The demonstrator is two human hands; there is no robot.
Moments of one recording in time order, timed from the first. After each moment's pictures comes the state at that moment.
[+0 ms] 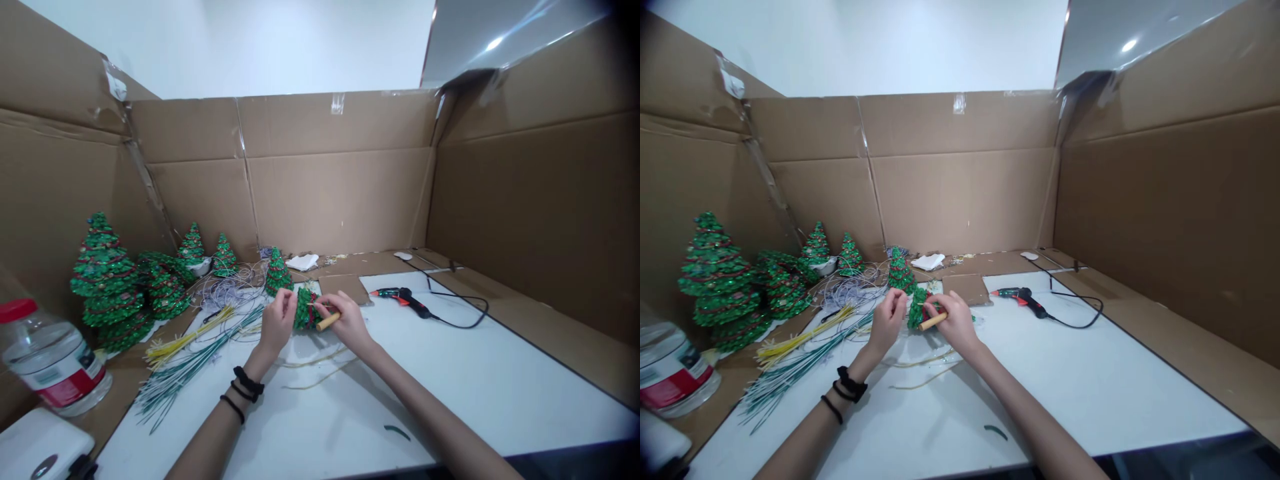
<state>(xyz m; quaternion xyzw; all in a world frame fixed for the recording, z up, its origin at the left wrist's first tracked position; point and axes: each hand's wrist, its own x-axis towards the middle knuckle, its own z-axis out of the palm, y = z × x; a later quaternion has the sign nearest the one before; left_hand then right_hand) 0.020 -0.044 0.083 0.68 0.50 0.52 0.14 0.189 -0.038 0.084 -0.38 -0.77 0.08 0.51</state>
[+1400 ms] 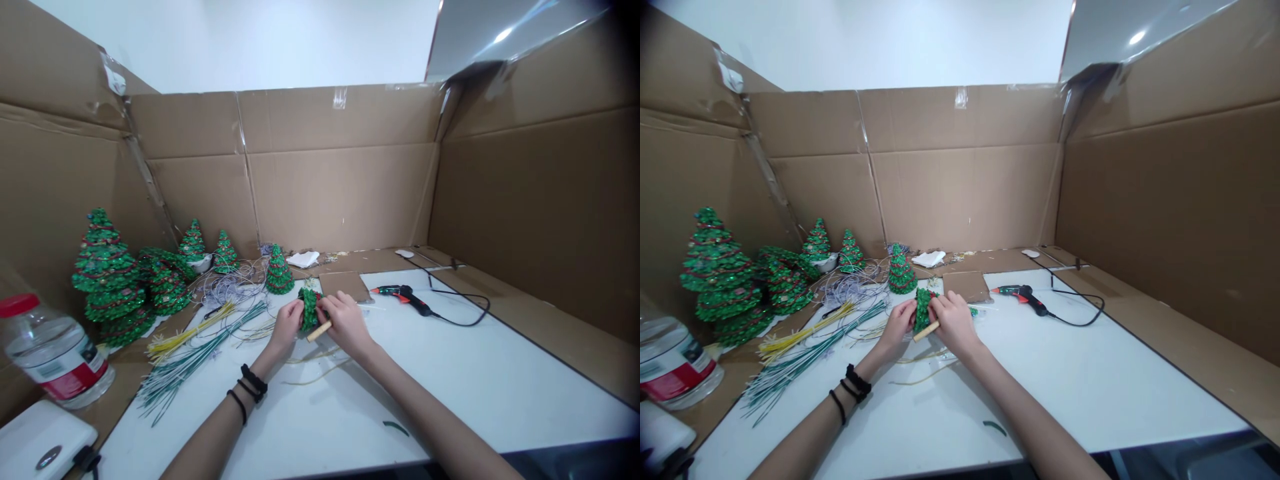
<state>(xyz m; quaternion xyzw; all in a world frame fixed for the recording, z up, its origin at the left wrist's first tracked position) 0.037 -0.034 0.055 0.57 0.44 0.54 0.44 0.190 -0.040 0.073 -0.40 -0.82 -0.16 0.36</state>
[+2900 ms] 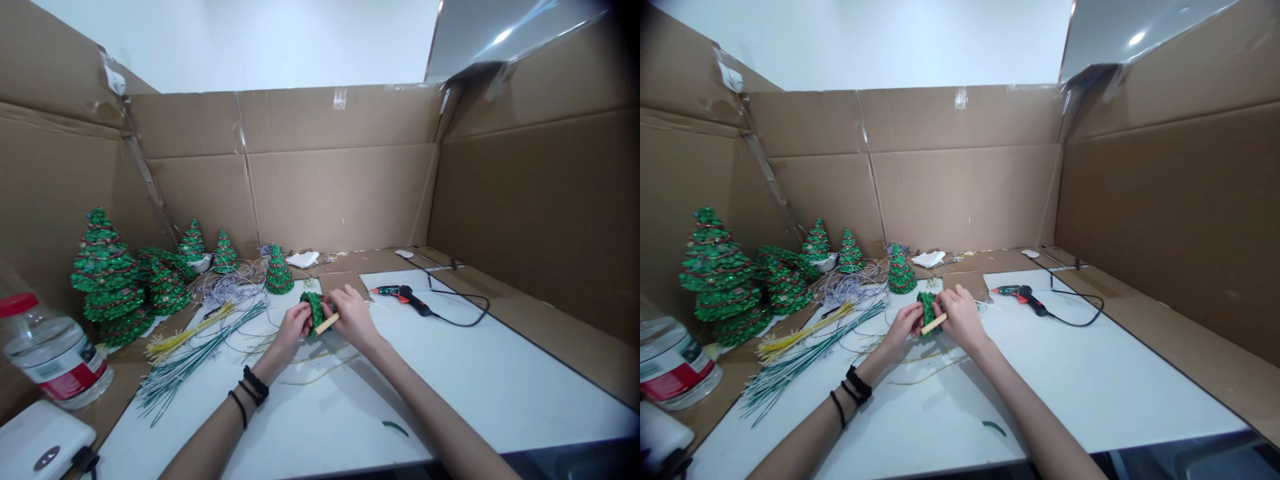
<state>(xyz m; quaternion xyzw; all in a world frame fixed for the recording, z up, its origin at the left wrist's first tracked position) 0.049 -0.040 0.059 0.52 0.42 0.51 0.54 0.202 -0.035 0.083 -0.41 -0.82 -0.12 0.38</state>
